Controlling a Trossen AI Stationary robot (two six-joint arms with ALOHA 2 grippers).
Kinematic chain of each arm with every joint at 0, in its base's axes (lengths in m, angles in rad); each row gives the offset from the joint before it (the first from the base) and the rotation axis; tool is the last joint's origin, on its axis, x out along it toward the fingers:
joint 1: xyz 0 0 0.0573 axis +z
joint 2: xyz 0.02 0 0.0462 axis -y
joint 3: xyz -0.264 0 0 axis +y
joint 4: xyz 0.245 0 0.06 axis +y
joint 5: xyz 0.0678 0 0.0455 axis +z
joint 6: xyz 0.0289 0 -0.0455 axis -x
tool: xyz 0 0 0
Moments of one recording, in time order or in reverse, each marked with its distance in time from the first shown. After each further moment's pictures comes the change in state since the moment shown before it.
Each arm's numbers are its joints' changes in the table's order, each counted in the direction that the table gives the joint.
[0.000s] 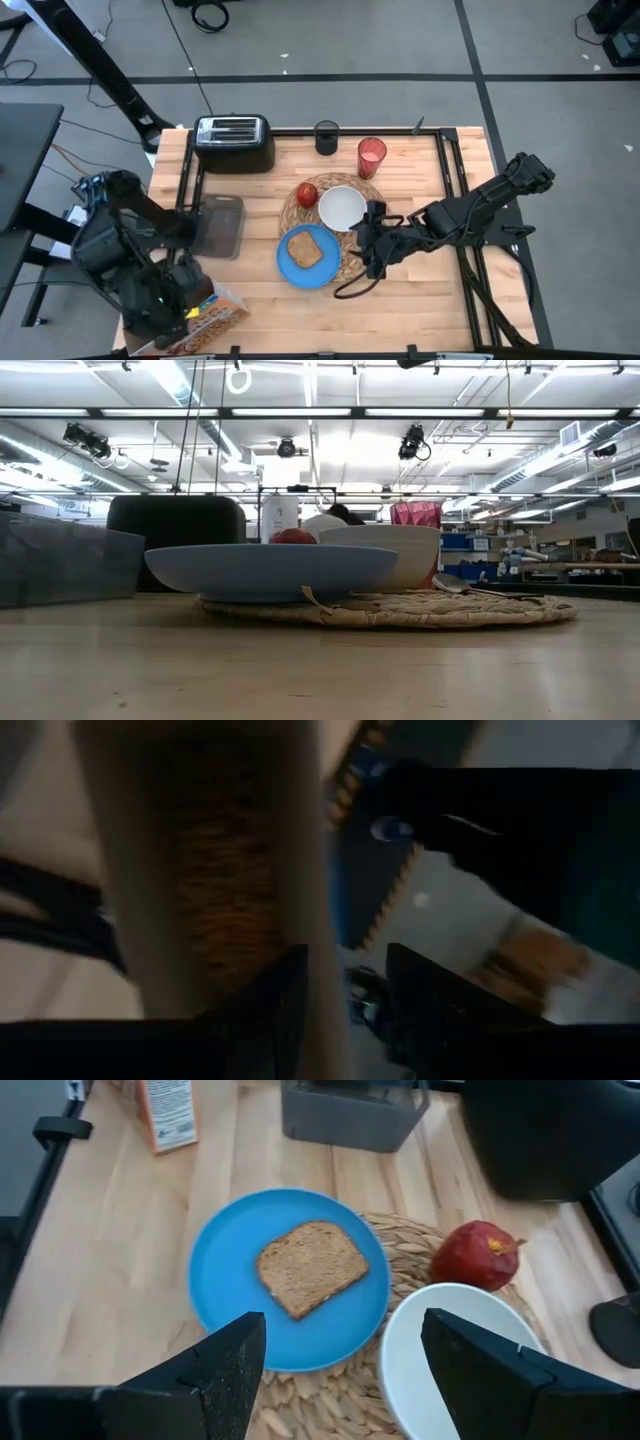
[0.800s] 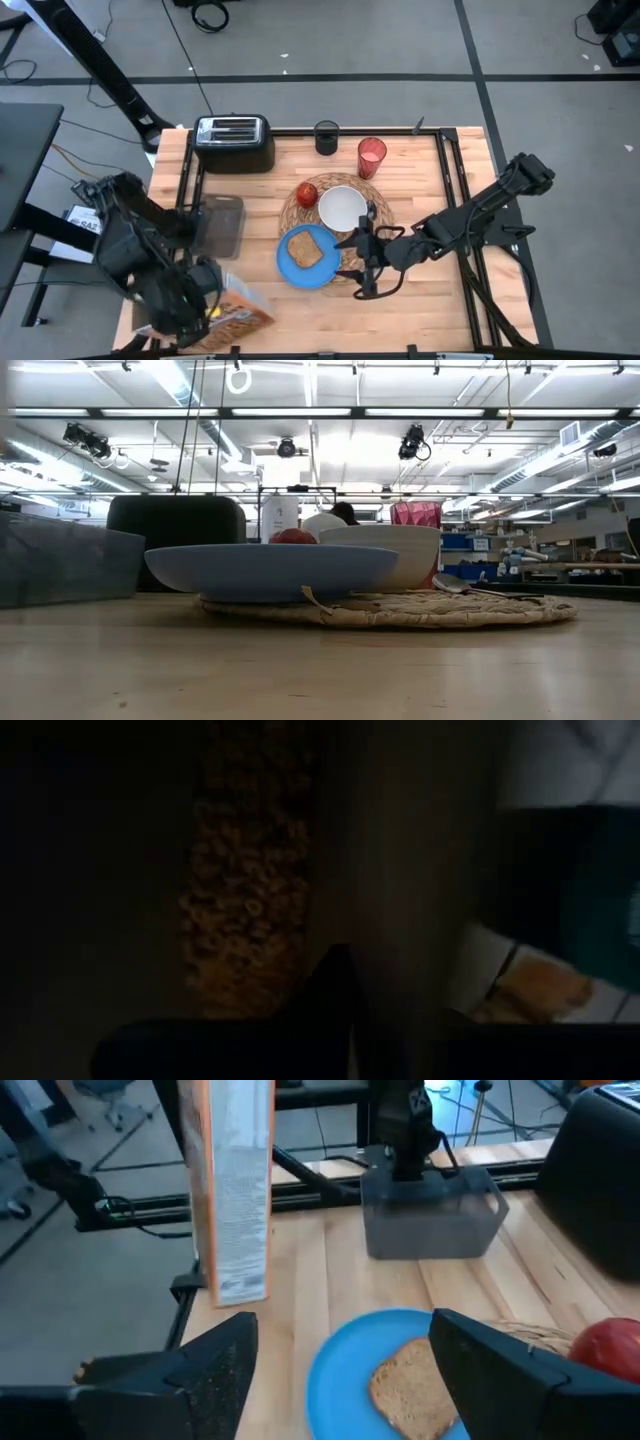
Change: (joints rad) left arm 0.094 -0.025 0.004 -0.061 0.070 -0.122; right arm 0.053 0.004 0.151 -0.542 0.029 -0.045
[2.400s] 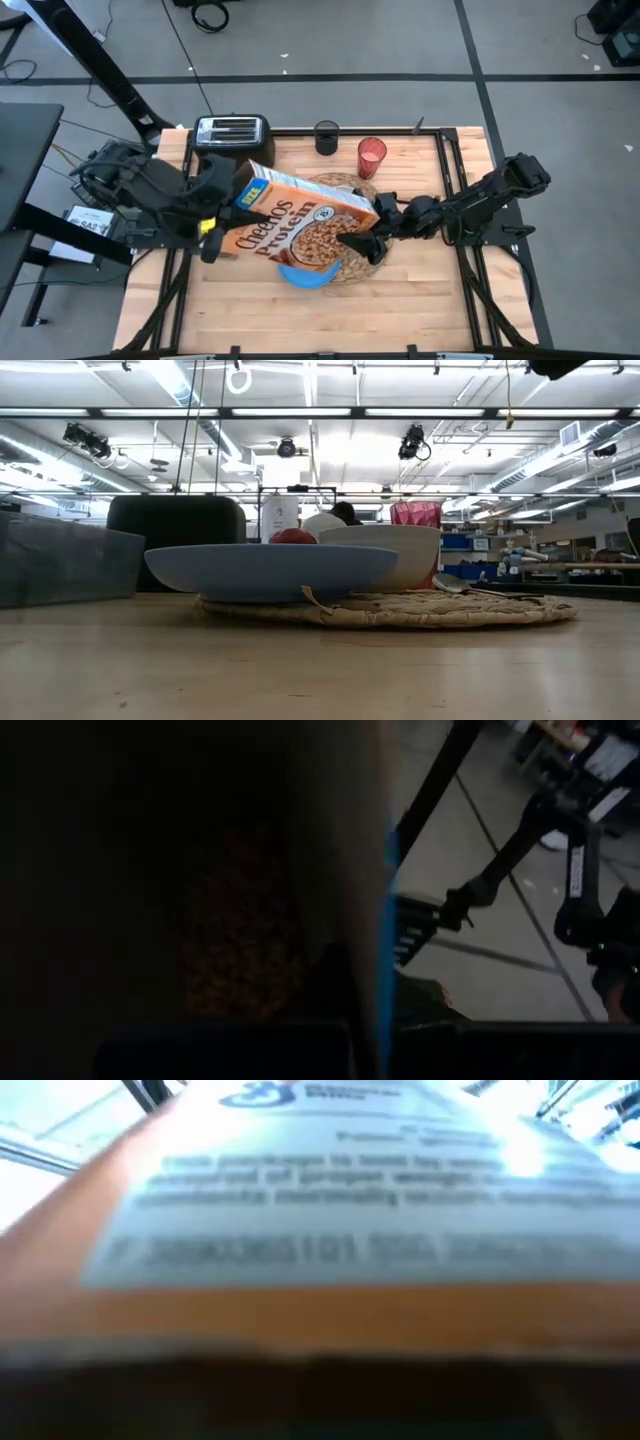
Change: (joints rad) left arm 0.450 0.003 -0.379 -0.295 0.340 -0.918; right arm -0.224 -0.036 0.374 -1.319 0.255 0.030
